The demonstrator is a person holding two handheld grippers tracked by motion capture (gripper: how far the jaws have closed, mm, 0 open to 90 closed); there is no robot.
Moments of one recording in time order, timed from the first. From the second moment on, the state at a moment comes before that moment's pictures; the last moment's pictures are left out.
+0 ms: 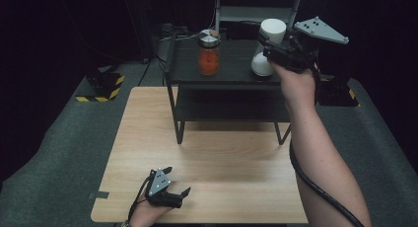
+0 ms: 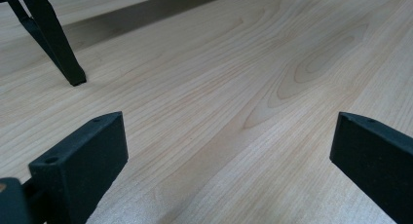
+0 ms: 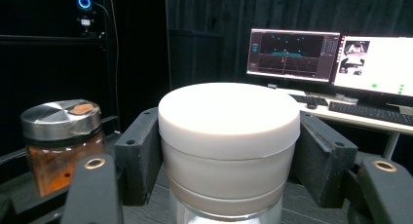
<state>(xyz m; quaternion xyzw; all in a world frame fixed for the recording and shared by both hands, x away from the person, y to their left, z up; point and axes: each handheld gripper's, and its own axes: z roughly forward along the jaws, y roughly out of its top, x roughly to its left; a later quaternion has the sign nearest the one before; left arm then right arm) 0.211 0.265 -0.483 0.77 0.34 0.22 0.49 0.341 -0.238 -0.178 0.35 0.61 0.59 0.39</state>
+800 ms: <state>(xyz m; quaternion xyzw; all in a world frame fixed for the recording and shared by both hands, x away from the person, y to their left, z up) 0.210 0.267 -0.484 0.77 0.34 0.22 0.49 0.353 -0.239 -0.183 0.36 0.61 0.60 0.38</state>
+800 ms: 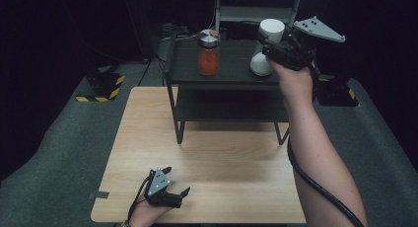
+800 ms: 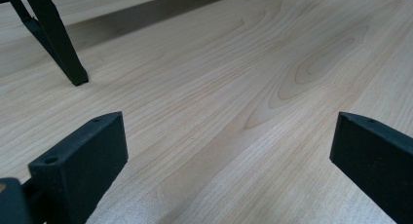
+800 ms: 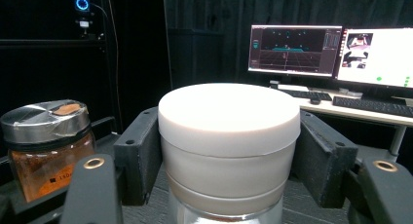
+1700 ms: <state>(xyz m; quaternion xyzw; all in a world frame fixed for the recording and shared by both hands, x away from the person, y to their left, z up) 0.211 0.267 -0.484 0.77 0.33 0.22 0.49 0.352 -0.237 -0.183 0.37 0.61 0.59 0.38</state>
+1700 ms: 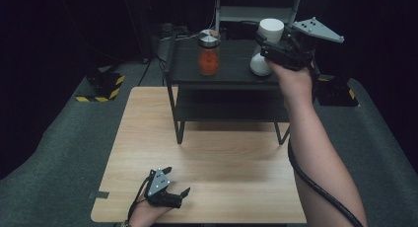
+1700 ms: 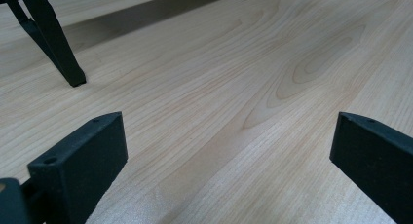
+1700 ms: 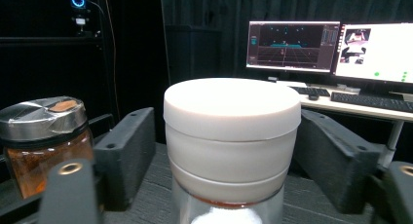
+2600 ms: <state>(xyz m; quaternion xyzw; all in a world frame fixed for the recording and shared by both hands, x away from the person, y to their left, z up) 0.209 0.265 -0.483 0.78 0.33 0.22 0.49 0.316 -0.244 -0.205 0.35 0.61 0.59 0.39</state>
